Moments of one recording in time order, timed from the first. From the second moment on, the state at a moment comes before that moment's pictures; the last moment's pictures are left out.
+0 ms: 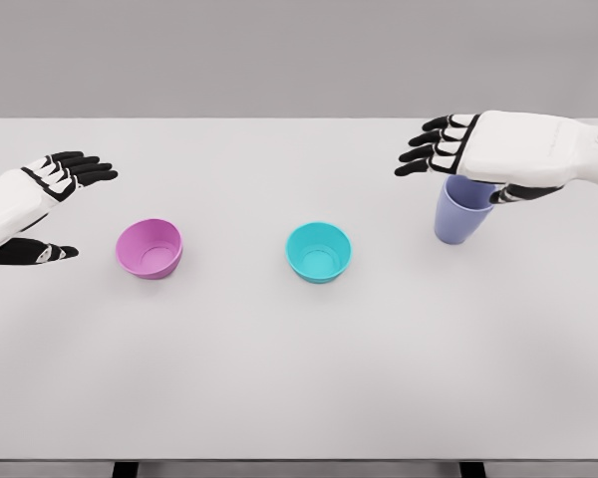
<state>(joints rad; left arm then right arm) -0.02 0.93 -0.08 -1.69 -0.31 -0.61 -0.14 -0.75 -1.00 0.59 -1.75 0.23 -0.61 0.61</state>
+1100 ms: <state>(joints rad) -0.69 1.04 -0.73 -1.71 -0.03 -0.31 -0.61 -0.62 -1.15 0.39 -1.75 0.13 -0.61 0.61</state>
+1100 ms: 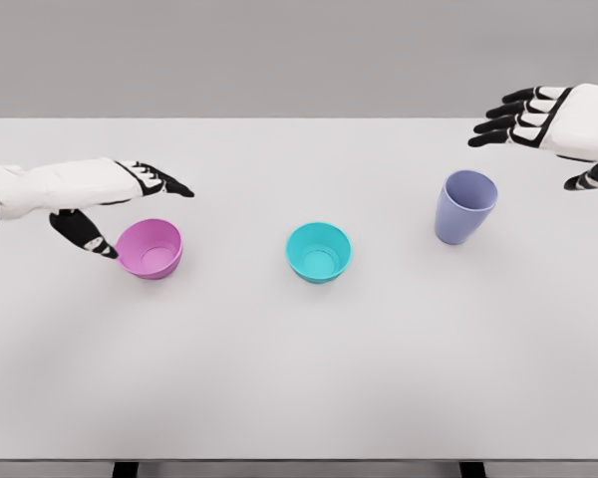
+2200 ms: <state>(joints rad) -0.80 1.02 -0.93 -1.68 -0.21 -0.22 -0.61 -0.50 -1.26 0.24 -1.75 0.06 -0.61 0.61</state>
